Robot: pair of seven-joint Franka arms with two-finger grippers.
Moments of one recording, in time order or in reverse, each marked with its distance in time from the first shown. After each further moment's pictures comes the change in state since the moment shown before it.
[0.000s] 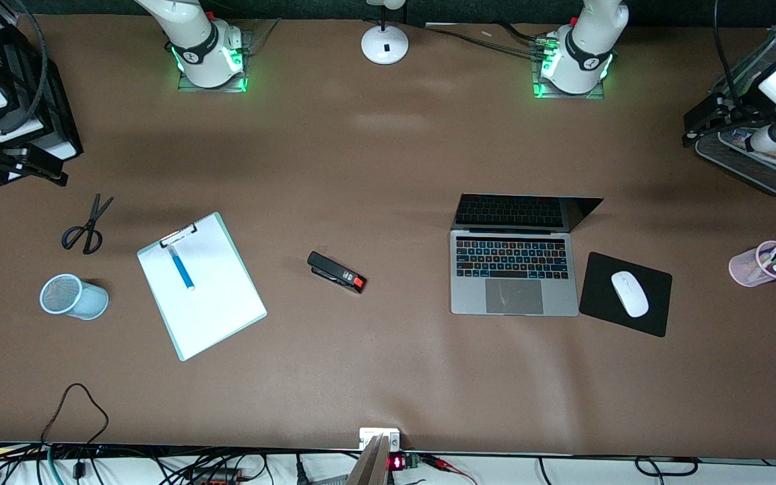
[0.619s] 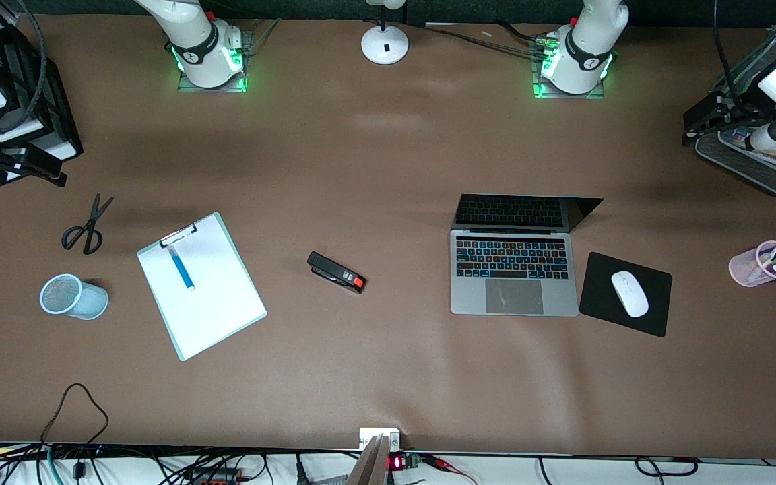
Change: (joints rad) left arm -0.002 -0.012 0.000 -0.001 -0.001 0.001 0.000; right arm 0.001 -0.011 0.000 0.002 0.000 0.002 0.000
